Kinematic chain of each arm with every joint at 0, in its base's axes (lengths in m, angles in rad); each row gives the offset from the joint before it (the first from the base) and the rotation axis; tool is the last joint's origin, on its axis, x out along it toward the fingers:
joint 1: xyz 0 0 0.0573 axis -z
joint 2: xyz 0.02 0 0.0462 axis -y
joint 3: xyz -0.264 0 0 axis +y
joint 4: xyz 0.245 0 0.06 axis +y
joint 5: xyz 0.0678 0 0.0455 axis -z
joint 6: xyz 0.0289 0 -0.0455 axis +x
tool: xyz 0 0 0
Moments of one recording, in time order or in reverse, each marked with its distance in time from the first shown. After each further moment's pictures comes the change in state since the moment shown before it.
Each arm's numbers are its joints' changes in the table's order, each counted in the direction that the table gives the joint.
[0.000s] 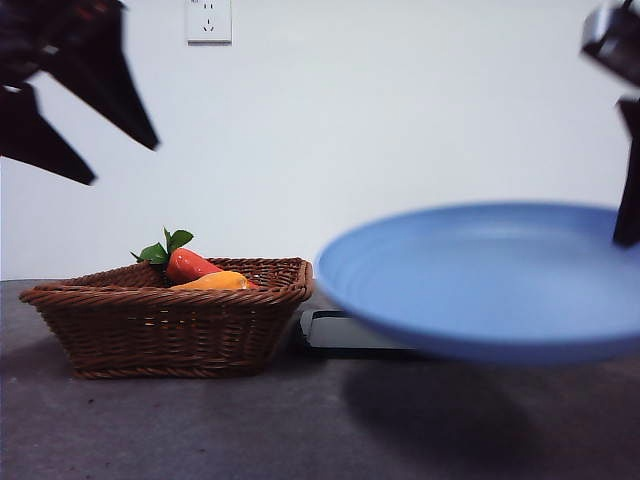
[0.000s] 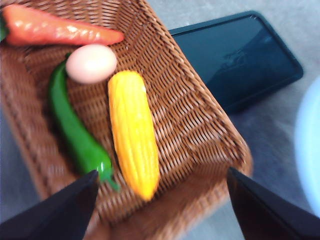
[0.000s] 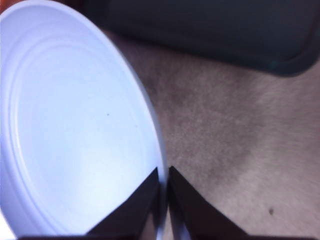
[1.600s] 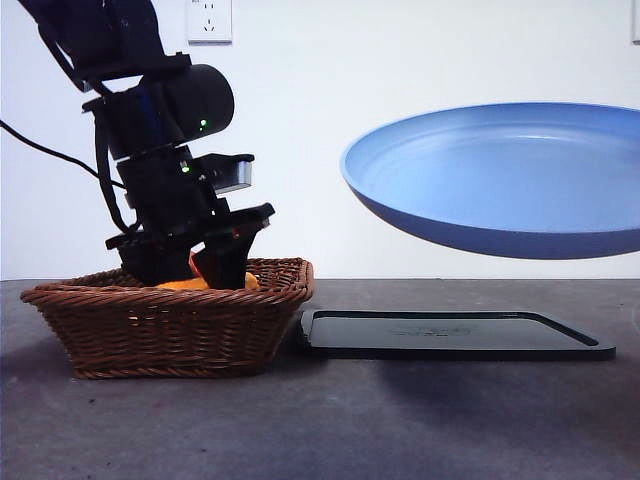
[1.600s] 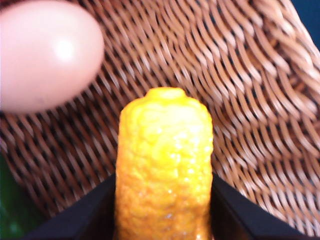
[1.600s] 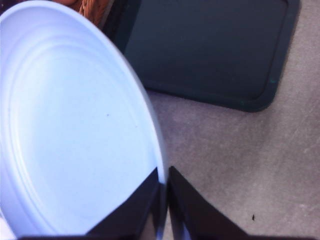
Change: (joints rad) left arm 0.113 -0.699 -0.389 0.065 -0.165 0.056; right arm 0.056 0.211 0.000 0.005 -0.002 0.032
